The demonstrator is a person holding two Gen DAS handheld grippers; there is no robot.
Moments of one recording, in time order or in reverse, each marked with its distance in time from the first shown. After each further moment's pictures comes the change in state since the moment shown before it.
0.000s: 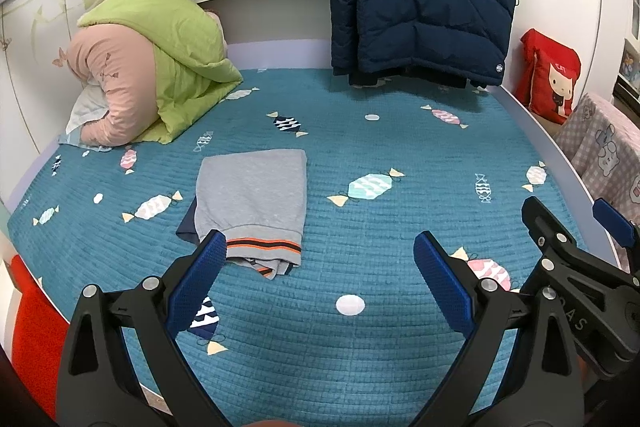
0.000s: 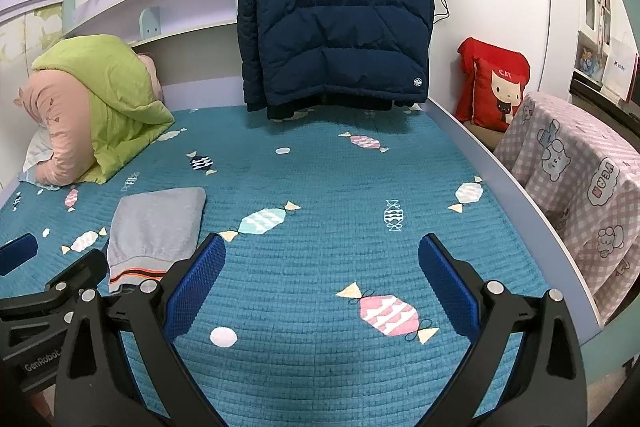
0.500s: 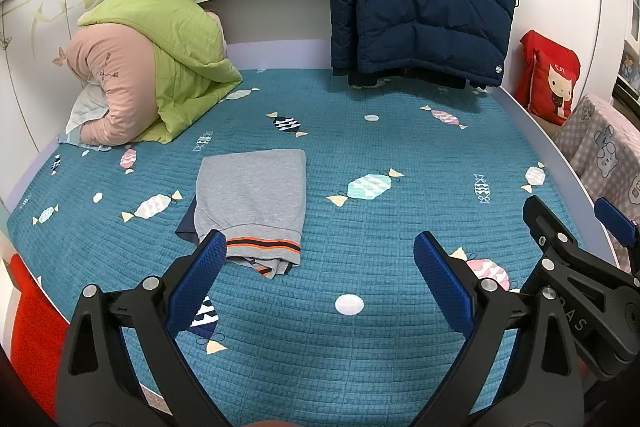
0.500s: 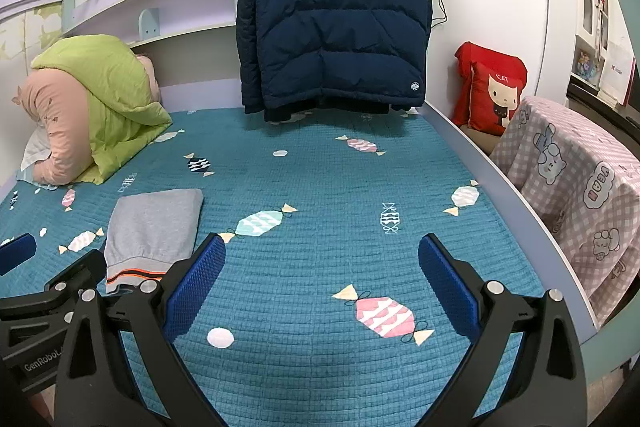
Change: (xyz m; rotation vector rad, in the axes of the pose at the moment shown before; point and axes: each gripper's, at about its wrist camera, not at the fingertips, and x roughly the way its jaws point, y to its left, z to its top) left arm 0.000 0.000 0.000 -0.002 0.000 0.000; right arm -0.003 0.001 0.000 -0.004 -0.006 -0.011
